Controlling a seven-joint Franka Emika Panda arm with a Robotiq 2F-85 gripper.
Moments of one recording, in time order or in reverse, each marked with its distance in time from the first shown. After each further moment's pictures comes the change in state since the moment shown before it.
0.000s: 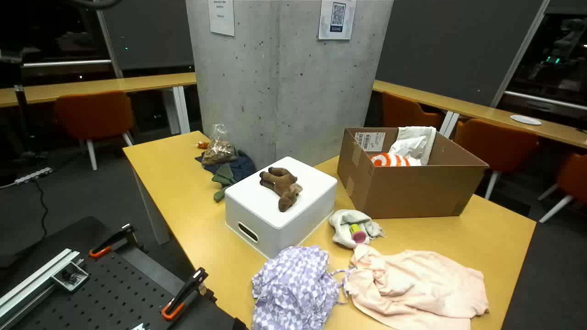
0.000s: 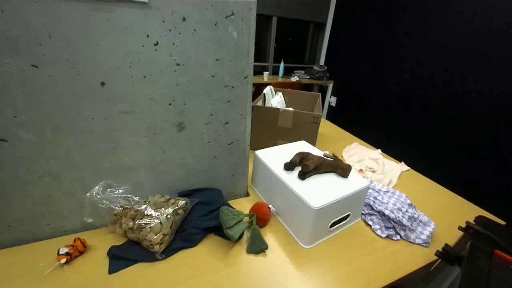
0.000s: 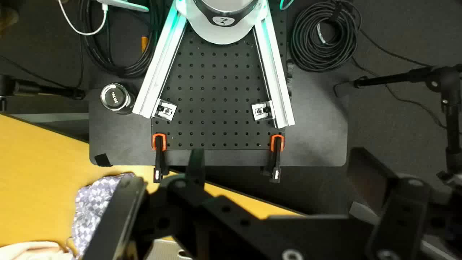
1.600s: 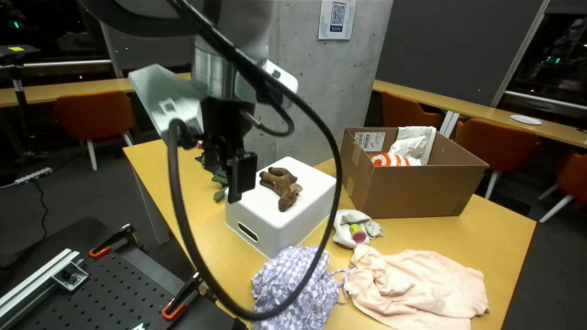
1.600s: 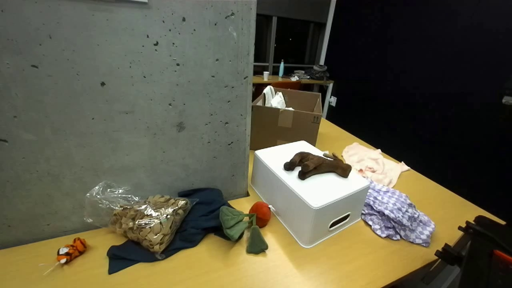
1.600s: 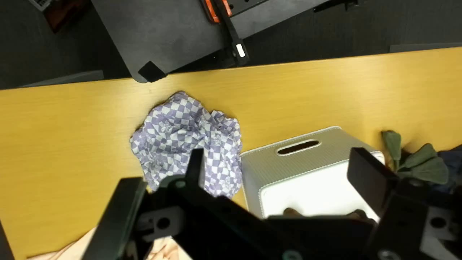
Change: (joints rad) arm -0.240 0.526 -0.286 -0.037 0.064 0.769 -0.160
